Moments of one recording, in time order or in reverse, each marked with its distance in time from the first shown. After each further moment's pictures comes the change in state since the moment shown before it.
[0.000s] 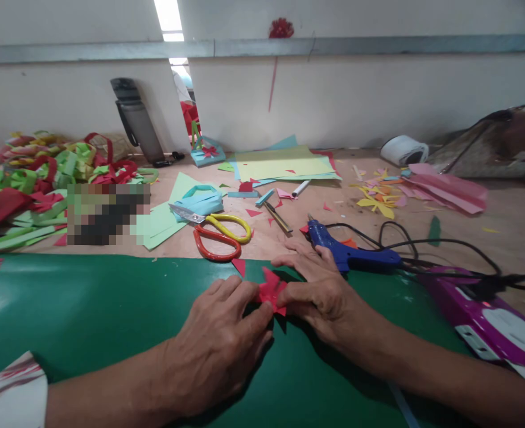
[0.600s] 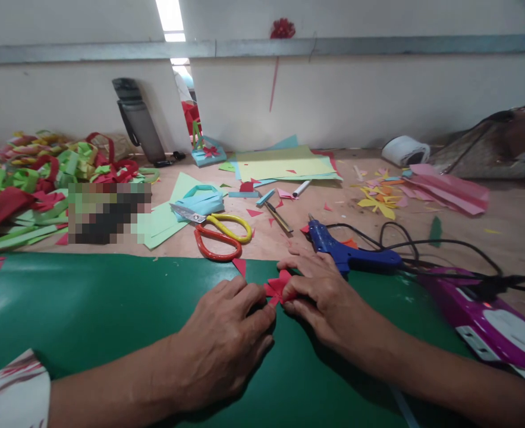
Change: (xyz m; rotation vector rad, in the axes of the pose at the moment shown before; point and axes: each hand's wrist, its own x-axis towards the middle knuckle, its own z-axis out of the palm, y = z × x) left_hand 0.007 0.000 -0.007 -0.040 -0.274 -0.021; right_hand -0.001 0.001 0.003 -0.025 -0.014 0.065
